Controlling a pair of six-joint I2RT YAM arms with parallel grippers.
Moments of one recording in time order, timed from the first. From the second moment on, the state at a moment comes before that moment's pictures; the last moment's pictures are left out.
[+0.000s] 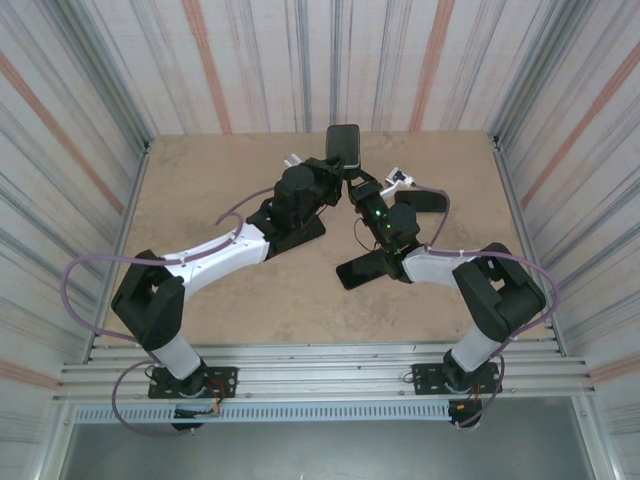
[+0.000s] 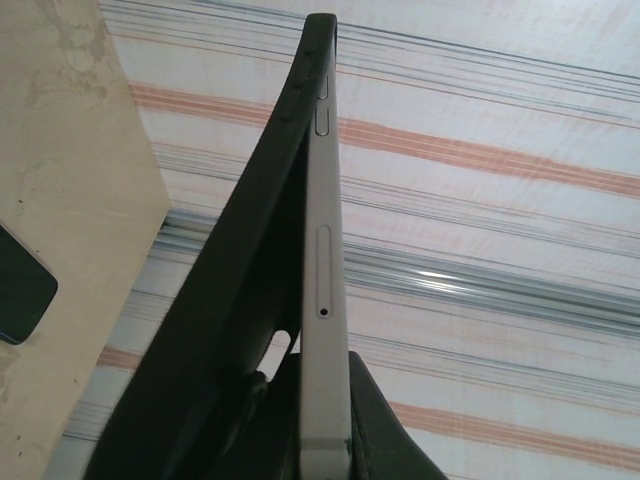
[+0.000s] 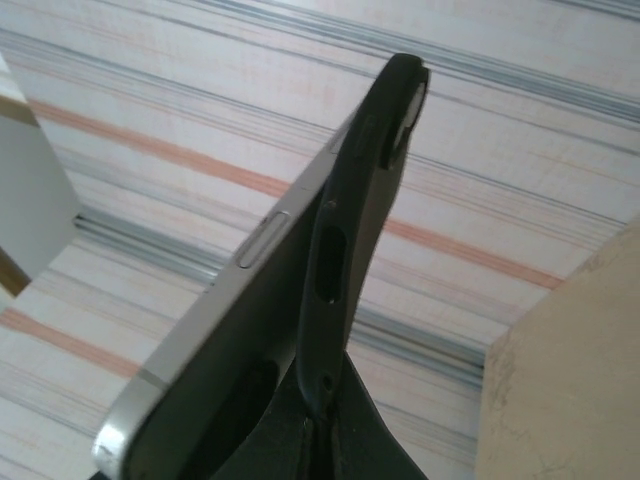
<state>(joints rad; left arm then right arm) -0.78 1.65 1.22 0.38 -0.25 -1.75 0.60 1.63 0.72 1.17 0.14 1.30</state>
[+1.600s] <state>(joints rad) -0.74 1.62 1.31 0.22 -0.18 -1.57 0.71 1.61 0.86 0.90 0.41 1.06</state>
